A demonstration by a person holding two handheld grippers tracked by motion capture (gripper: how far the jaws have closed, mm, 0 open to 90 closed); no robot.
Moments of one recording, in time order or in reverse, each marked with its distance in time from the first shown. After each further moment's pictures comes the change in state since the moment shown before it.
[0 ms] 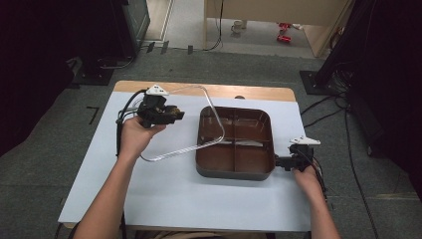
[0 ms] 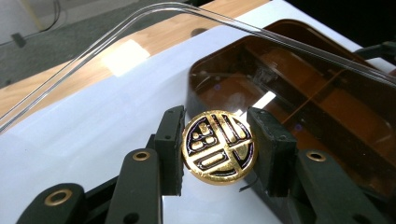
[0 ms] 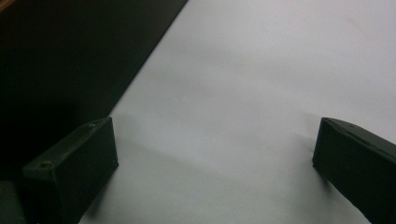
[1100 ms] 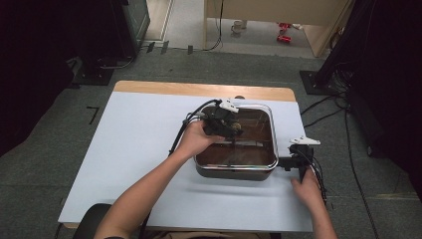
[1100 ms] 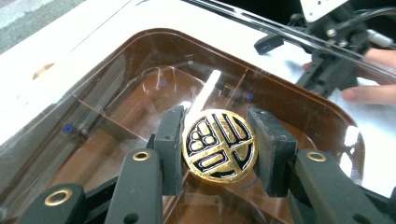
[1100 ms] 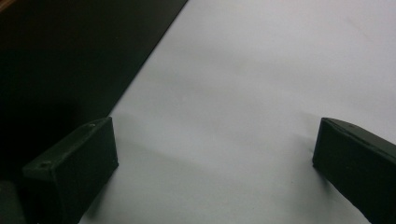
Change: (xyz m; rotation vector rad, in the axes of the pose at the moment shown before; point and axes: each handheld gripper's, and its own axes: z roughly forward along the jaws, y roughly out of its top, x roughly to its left) left arm -0.118 0.042 0.111 0.062 -0.303 0.246; right arm 0.000 0.000 0.000 -0.001 -0.002 -0.005
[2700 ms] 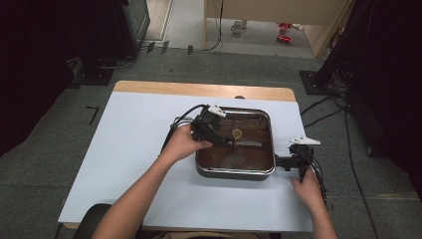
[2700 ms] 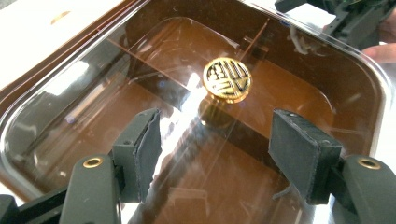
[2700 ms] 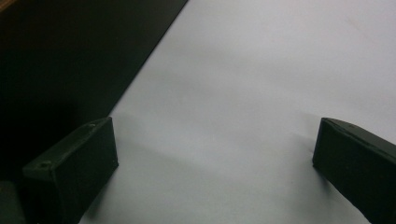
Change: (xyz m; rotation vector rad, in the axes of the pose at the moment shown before) left arm 0.008 -0.026 -0.002 0.098 0.055 -0.032; right arm 0.000 0.000 0.000 -0.002 0.000 0.001
